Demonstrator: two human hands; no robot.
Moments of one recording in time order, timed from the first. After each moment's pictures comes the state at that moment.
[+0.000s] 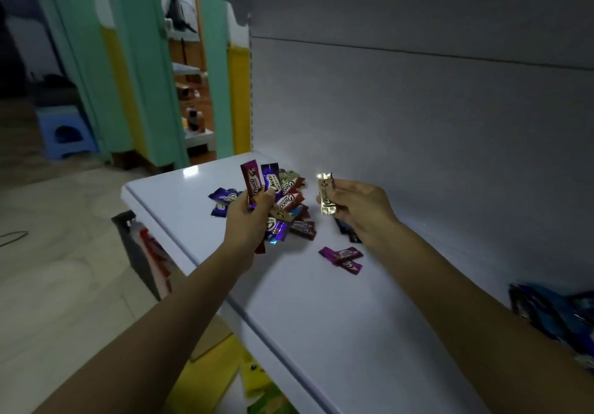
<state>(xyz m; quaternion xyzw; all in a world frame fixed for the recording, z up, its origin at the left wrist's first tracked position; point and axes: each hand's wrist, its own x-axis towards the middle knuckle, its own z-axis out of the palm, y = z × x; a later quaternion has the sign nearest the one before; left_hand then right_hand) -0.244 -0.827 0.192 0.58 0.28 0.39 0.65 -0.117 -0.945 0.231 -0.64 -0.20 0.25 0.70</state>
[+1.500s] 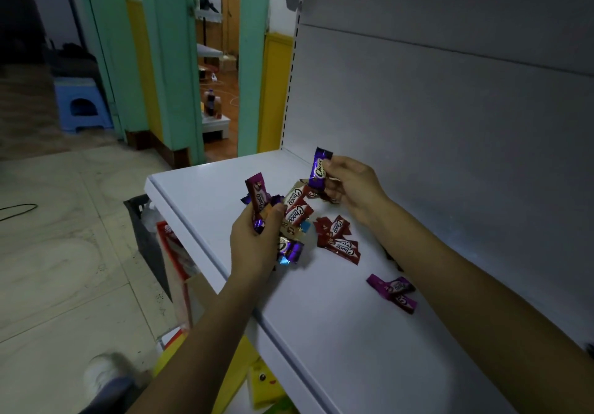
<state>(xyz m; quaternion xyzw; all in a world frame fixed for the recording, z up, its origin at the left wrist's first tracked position) -0.262 -0.784 0.168 0.56 0.28 0.48 0.62 -0.103 -0.822 0.236 -0.66 -0.27 0.27 0.65</state>
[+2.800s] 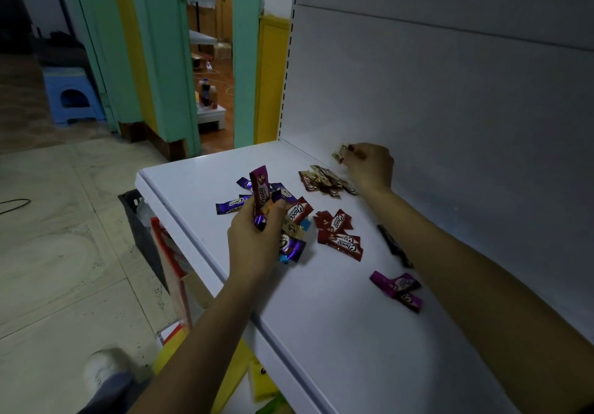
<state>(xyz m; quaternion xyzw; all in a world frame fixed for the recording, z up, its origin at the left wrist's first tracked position) -0.254 -0.778 0.159 0.59 0.32 0.46 0.58 -0.045 -0.800 0.212 -0.81 -0.30 -0.07 0.49</state>
